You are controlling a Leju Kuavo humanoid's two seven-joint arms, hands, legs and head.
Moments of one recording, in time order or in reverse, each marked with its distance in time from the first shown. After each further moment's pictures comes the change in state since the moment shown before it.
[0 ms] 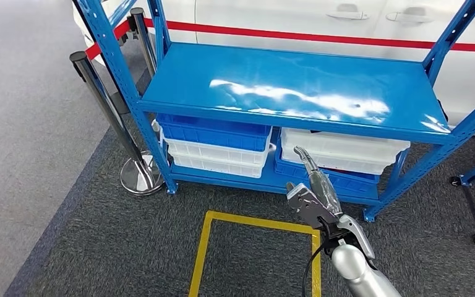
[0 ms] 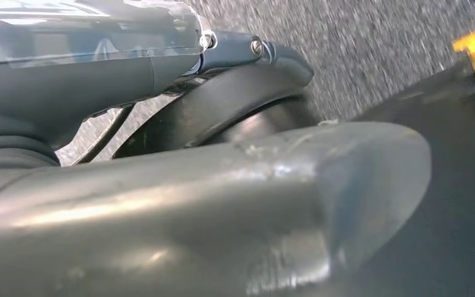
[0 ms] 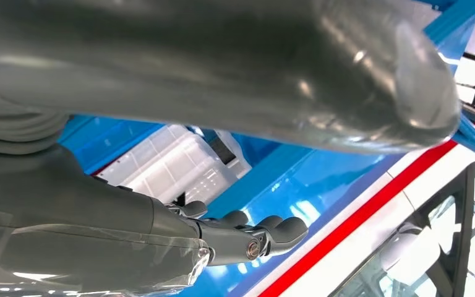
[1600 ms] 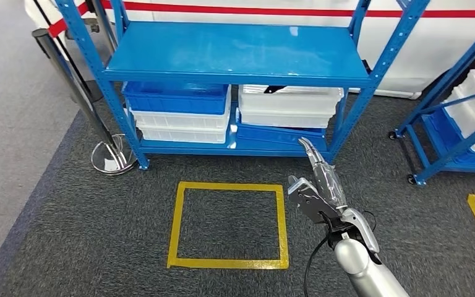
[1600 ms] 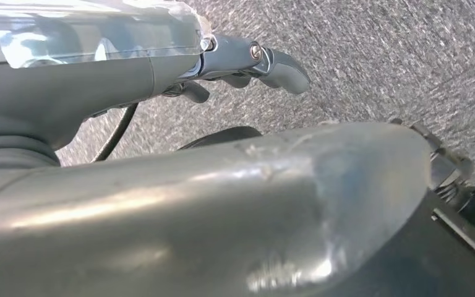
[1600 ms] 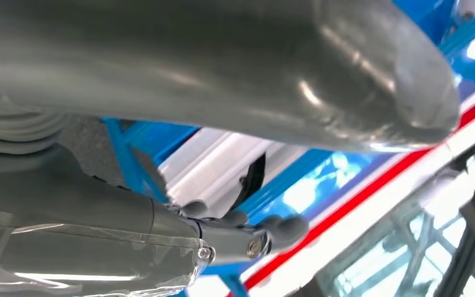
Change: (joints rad) left arm -0.016 -0.005 -0.023 -0.002 -0.005 0.055 -0.074; right arm -0.038 -0.017 -0.003 -0.011 0.055 0.000 0.017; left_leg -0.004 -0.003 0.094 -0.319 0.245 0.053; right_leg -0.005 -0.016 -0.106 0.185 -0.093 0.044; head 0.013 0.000
